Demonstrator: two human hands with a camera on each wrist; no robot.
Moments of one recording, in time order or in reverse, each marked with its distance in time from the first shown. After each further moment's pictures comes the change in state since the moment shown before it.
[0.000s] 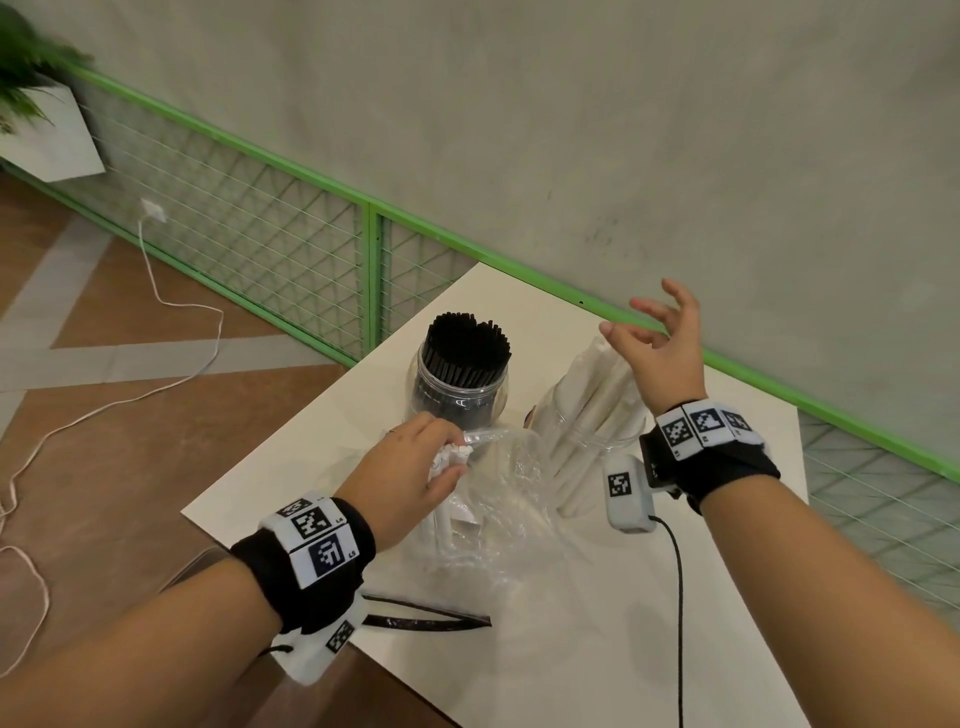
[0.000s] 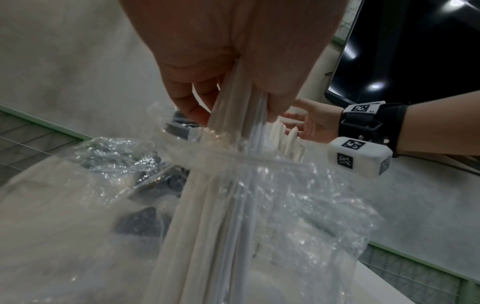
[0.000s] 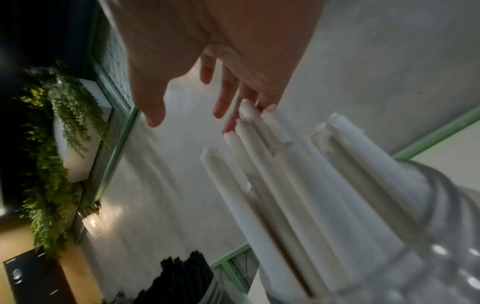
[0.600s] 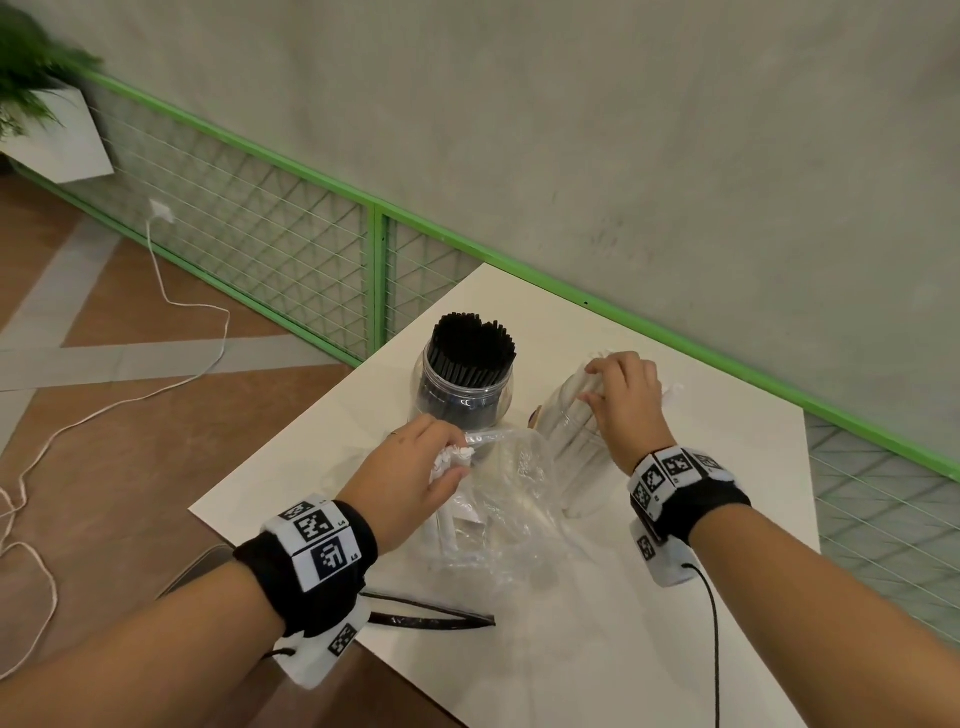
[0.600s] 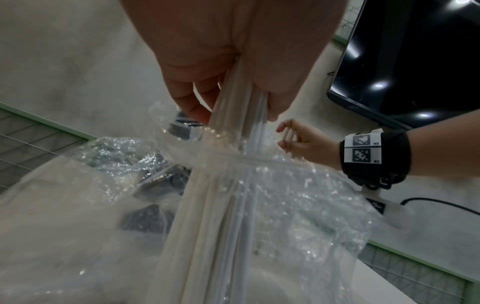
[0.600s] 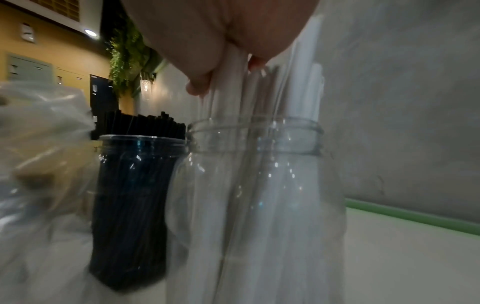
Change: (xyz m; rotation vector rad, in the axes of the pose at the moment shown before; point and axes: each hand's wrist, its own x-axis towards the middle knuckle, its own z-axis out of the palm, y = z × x) left_hand -0.005 -0.002 0.000 0.002 0.011 -0.008; right_hand -0.035 0.047 0.009 -0.903 -0.225 -0.416
